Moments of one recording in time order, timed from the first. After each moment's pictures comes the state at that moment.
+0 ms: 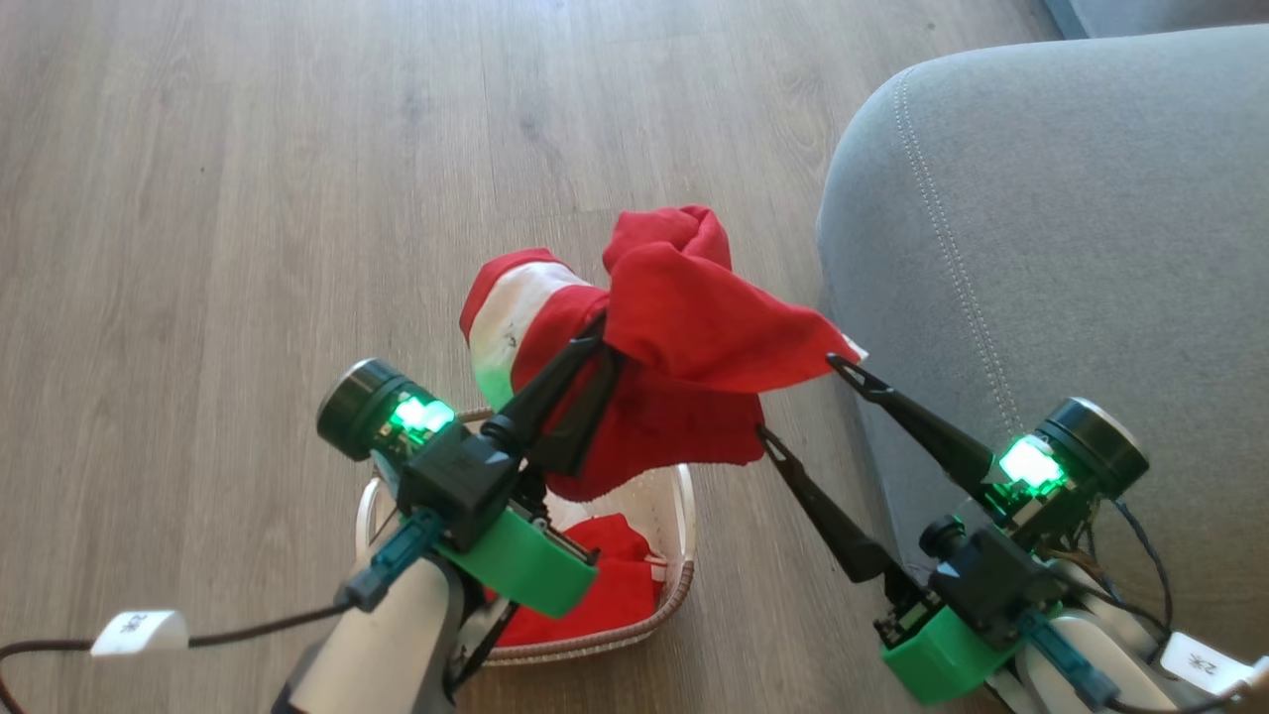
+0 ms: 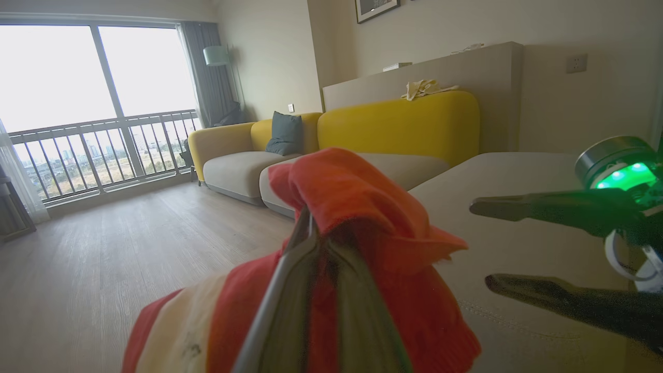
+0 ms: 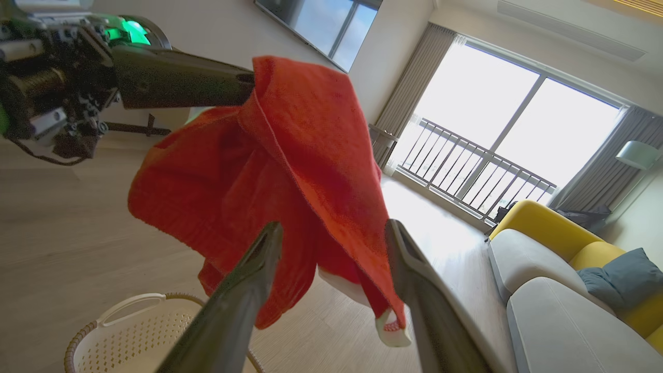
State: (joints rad) left arm -0.24 0.07 -0.42 -0.05 -0.09 -0.13 -0.25; right arm -0.12 -0.32 0.43 -0.16 -0.11 0.13 -0.26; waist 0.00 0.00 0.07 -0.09
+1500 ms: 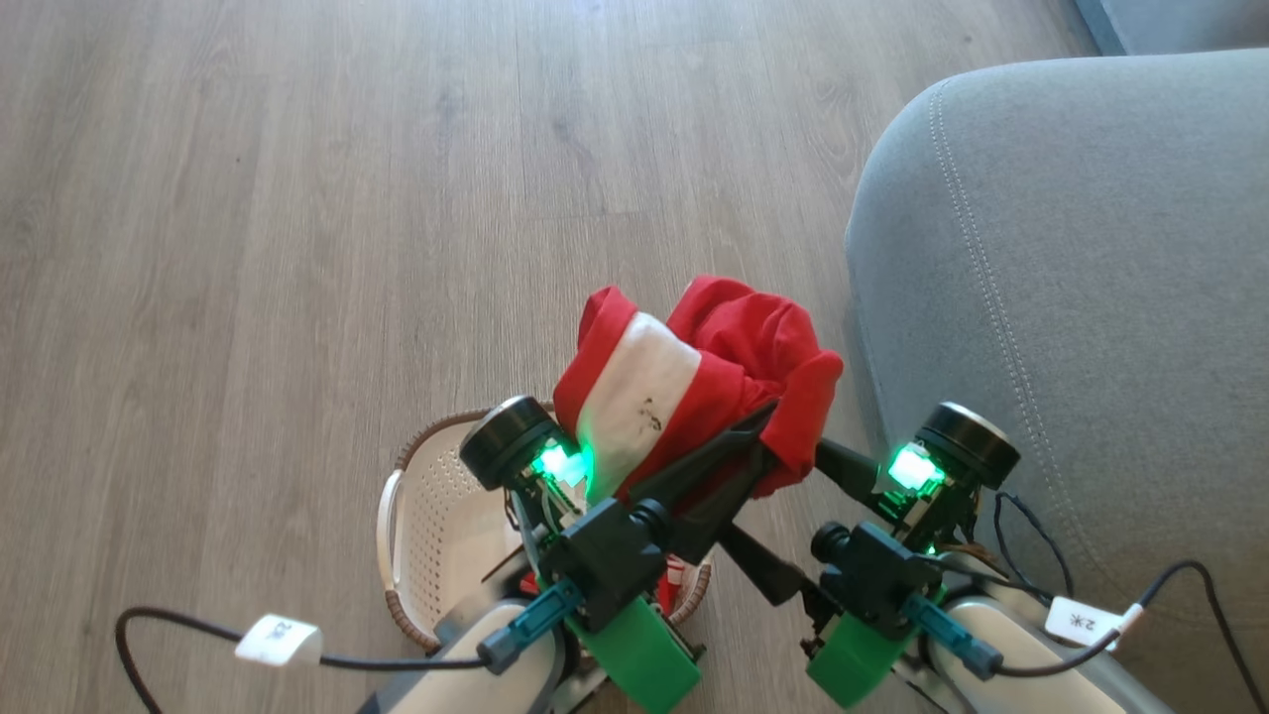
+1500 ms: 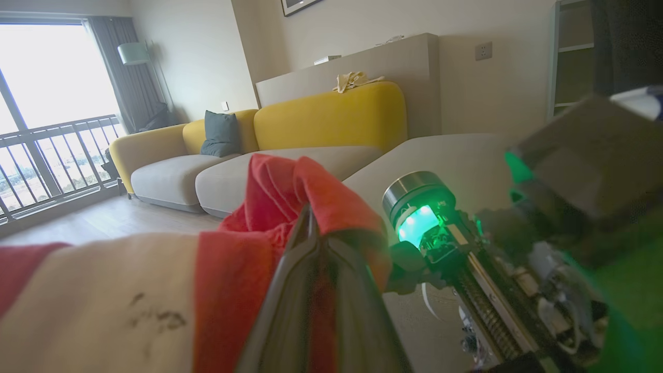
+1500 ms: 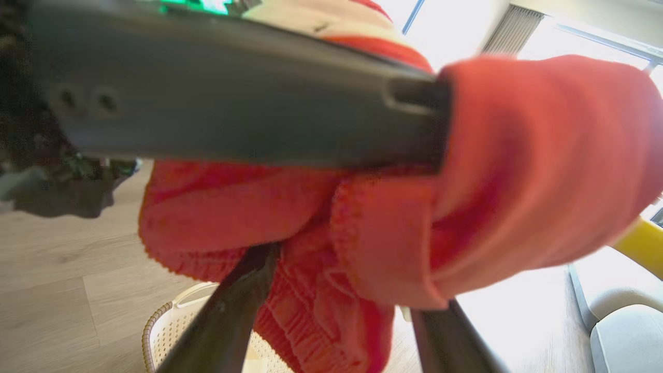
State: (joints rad) left arm -0.29 0.11 -0.69 -0.05 -0.11 -0.13 -0.25; right arm -0.26 -0.31 0.65 0.04 -0.06 0.13 -0.26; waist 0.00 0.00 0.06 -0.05
